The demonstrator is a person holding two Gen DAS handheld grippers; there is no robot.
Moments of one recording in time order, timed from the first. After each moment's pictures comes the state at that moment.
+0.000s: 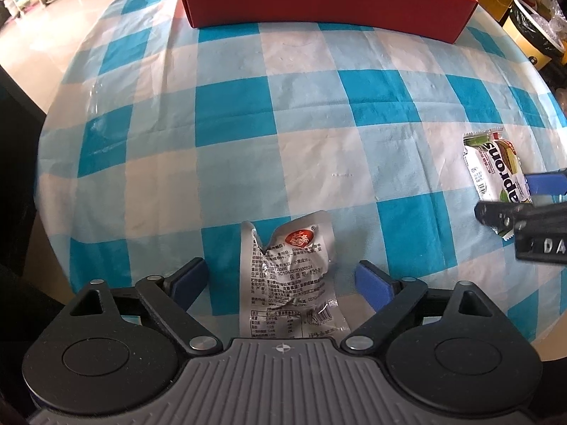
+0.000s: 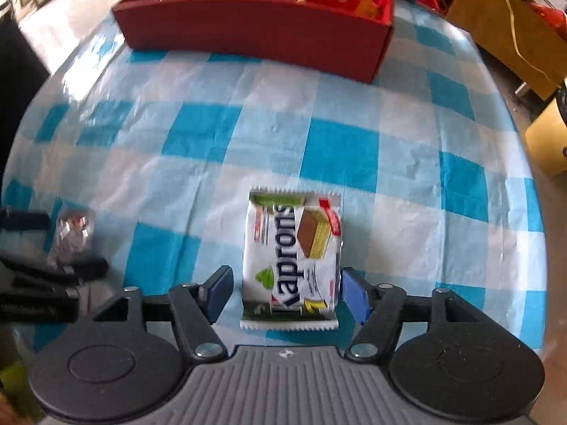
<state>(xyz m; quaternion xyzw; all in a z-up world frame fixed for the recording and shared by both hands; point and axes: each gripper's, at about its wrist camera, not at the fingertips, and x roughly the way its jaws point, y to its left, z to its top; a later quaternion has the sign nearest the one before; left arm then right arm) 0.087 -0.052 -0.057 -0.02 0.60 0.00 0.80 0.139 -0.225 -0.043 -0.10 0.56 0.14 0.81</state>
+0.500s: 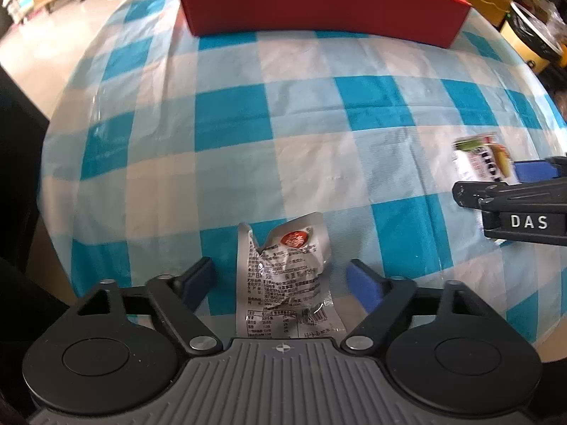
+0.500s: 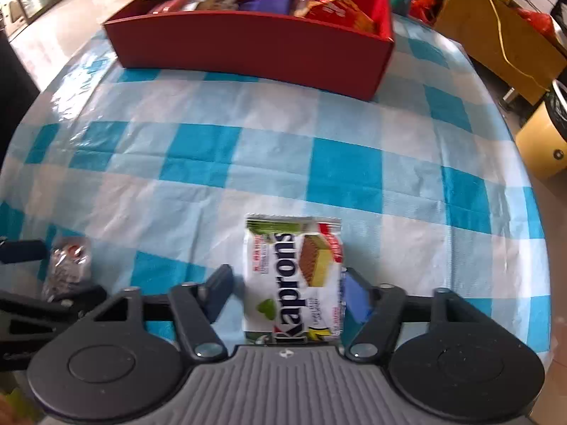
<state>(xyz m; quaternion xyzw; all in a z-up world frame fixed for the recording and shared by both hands) 0.078 -0.057 -0.051 -0.01 0.59 0.00 0.81 0.136 -0.206 -0.051 -0.11 0.54 0.14 0.82</state>
